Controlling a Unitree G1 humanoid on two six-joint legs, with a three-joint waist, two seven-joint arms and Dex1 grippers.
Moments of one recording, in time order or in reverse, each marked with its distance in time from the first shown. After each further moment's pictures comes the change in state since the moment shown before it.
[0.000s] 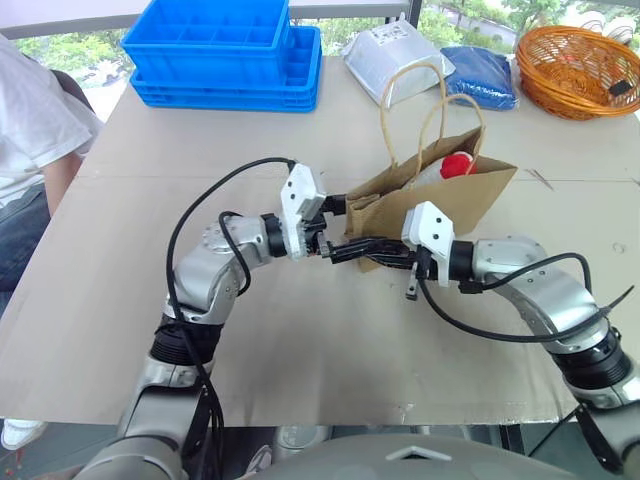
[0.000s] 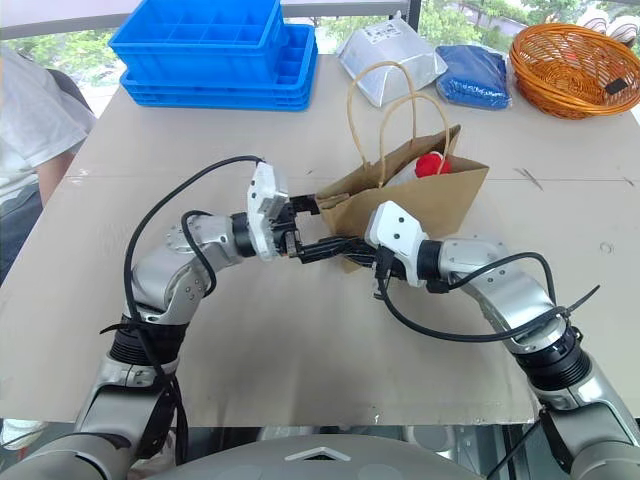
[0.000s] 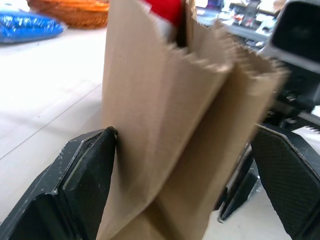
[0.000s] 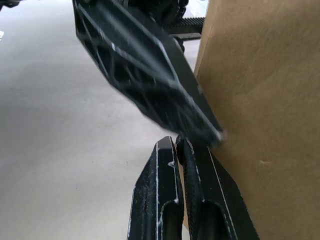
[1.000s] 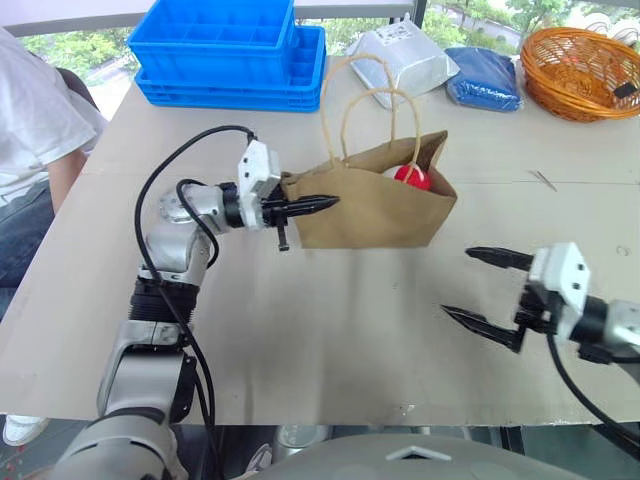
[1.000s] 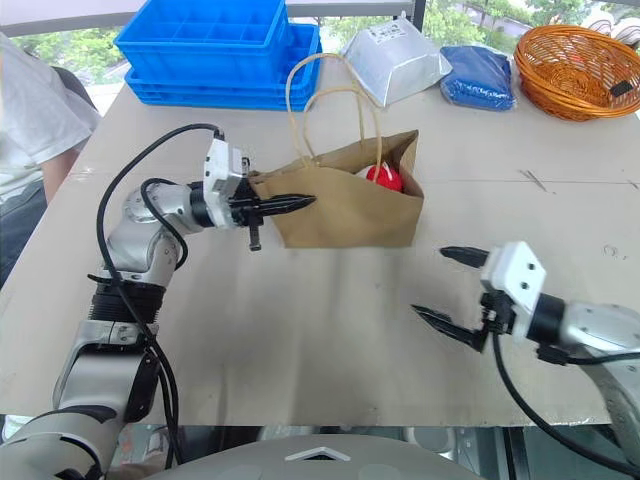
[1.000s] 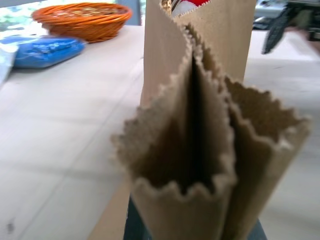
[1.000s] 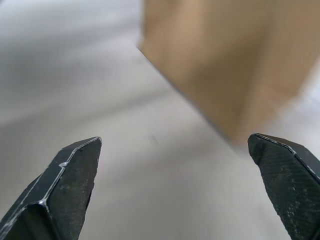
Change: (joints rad) left arm -0.135 0.128 0.100 0.394 0.014 -0.347 -0.411; right arm 0.673 -0.227 -0.679 -0.356 0.226 -0.038 0.083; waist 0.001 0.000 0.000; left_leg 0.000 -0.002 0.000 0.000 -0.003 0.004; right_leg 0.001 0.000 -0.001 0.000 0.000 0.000
